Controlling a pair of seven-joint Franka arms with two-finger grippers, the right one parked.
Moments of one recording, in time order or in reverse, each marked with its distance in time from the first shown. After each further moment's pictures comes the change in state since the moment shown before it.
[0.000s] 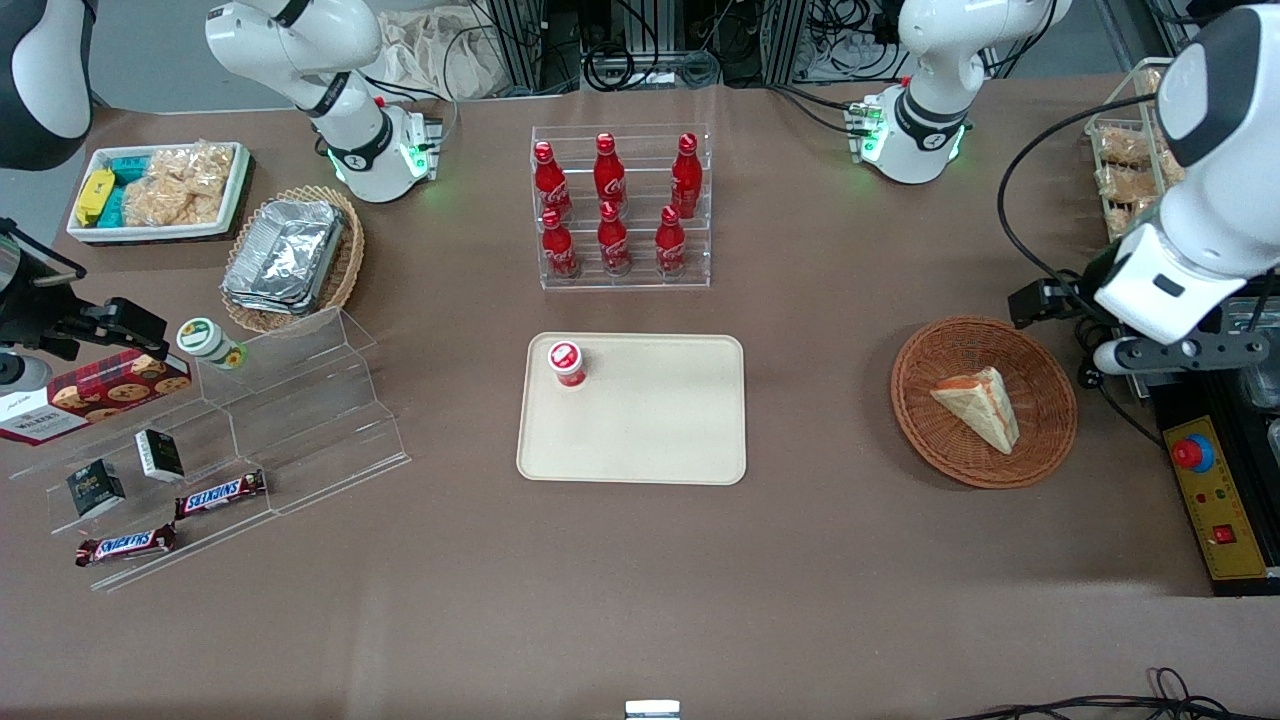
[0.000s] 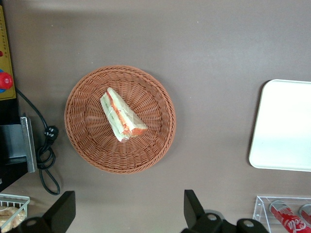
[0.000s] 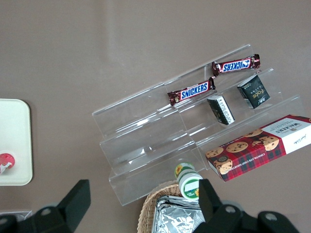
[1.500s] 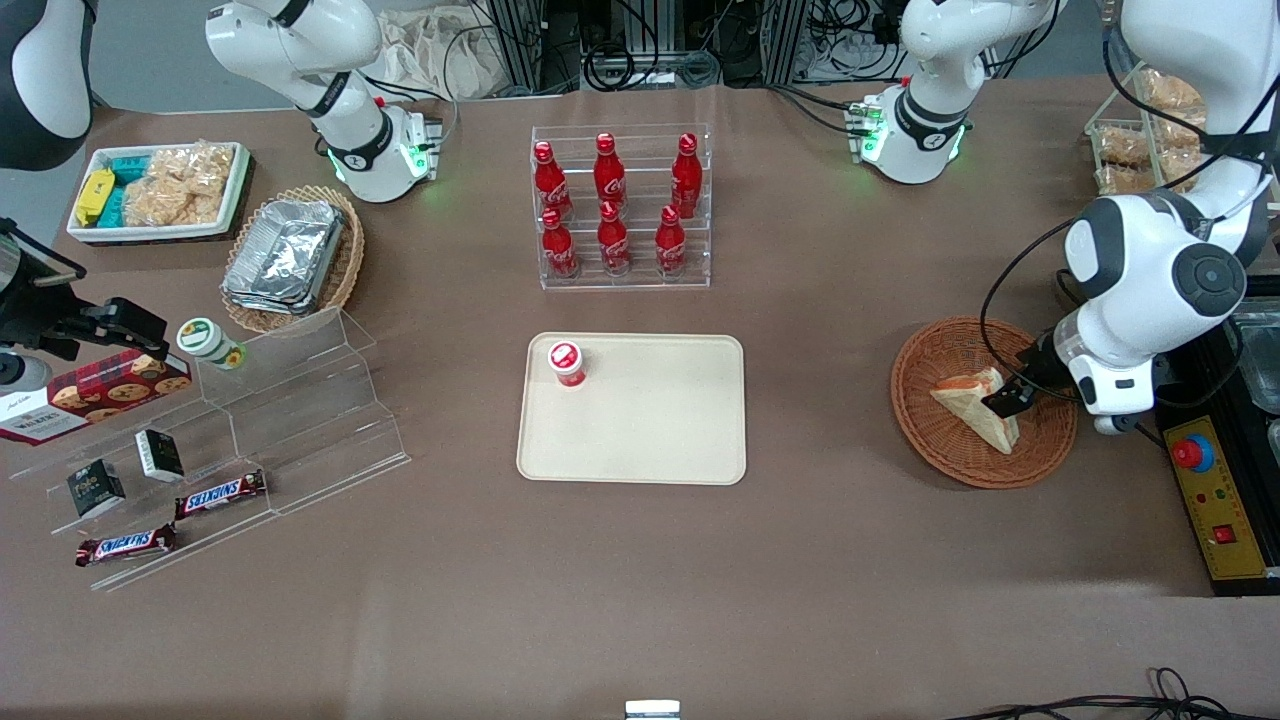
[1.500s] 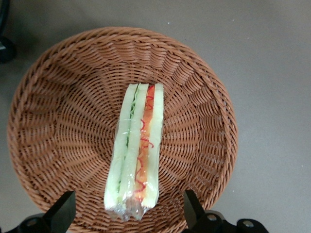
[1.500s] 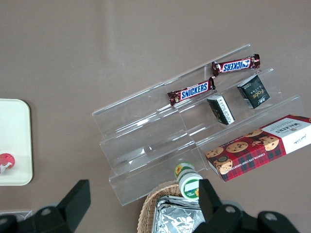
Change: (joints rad) arm 0.119 0.087 0.035 -0.579 -0.004 0.711 -0.685
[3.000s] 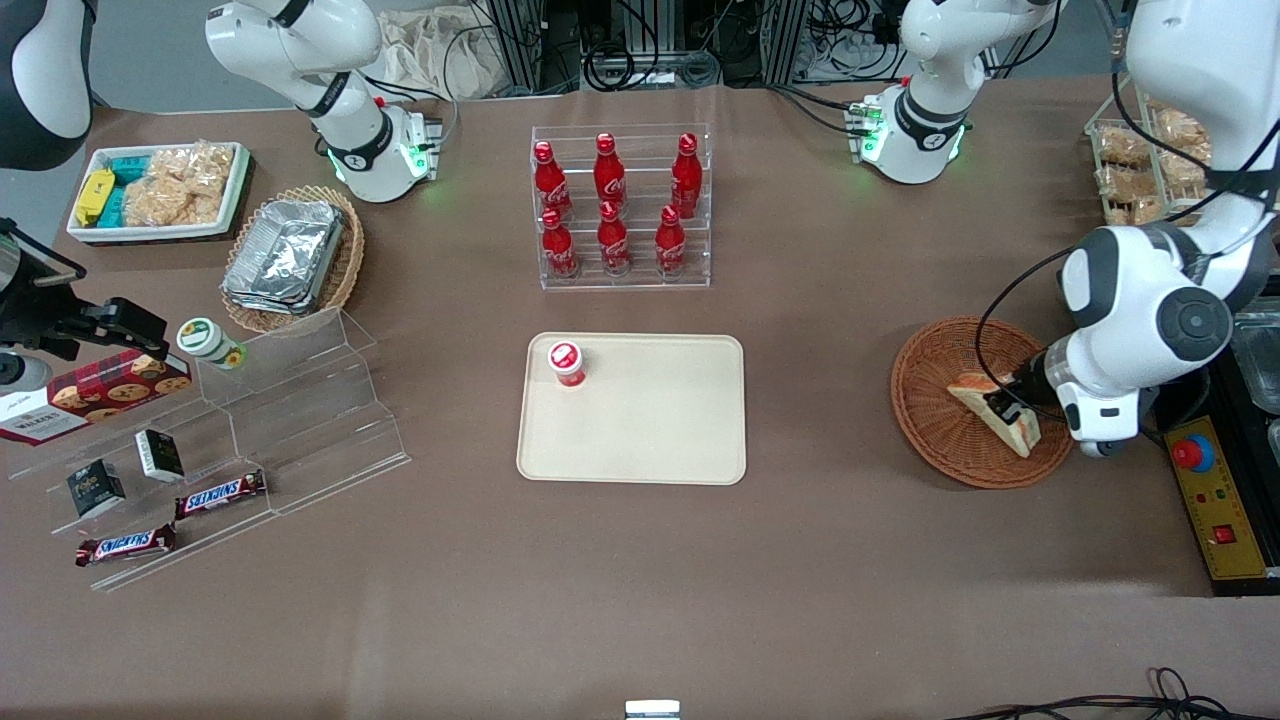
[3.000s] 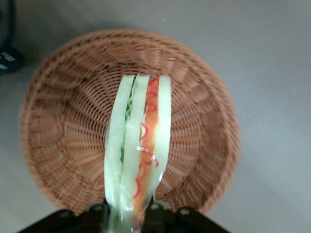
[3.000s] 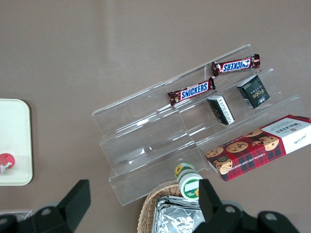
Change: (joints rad) arm -0.004 0.070 -0.048 0.197 0.092 -0.256 -0.004
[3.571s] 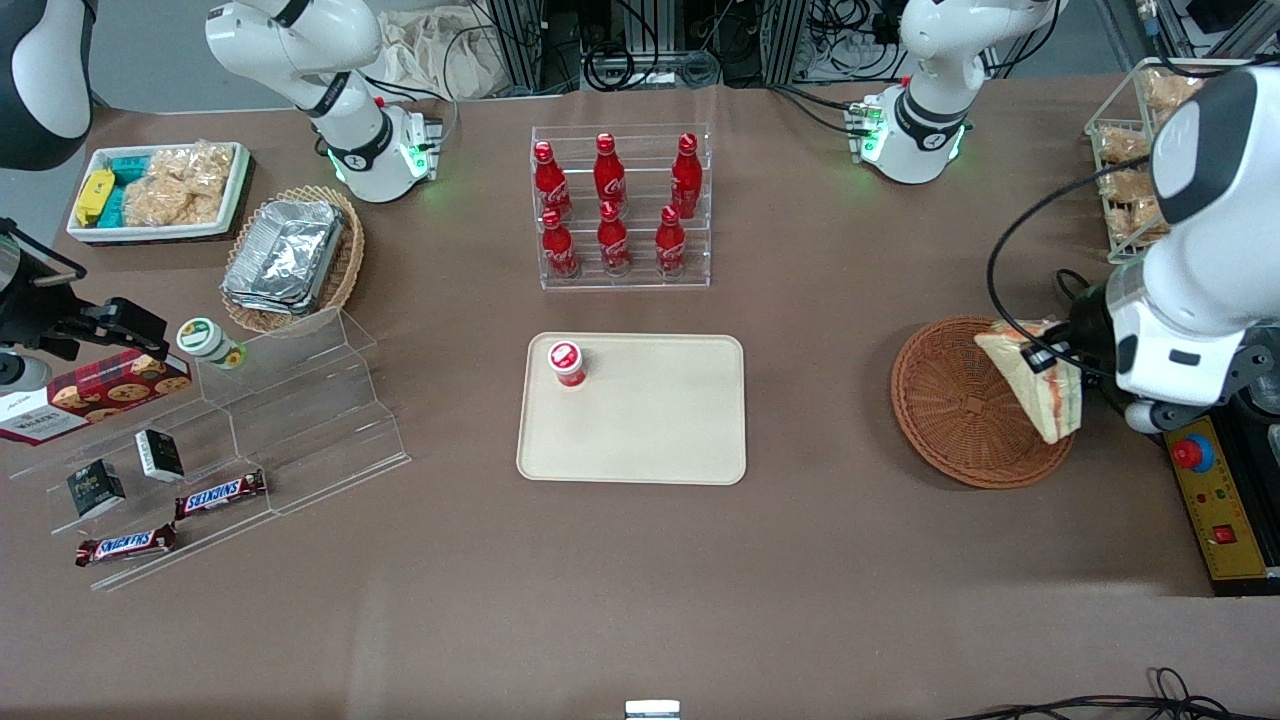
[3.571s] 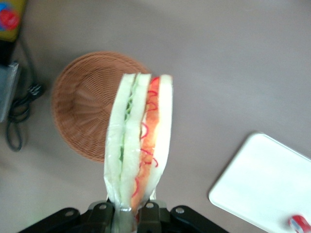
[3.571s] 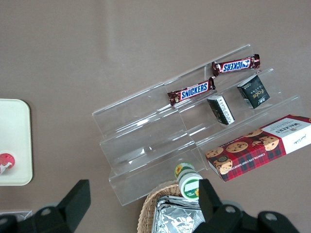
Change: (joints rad) arm -0.025 -0.017 -0.211 0.533 -0.001 -0.516 0.186
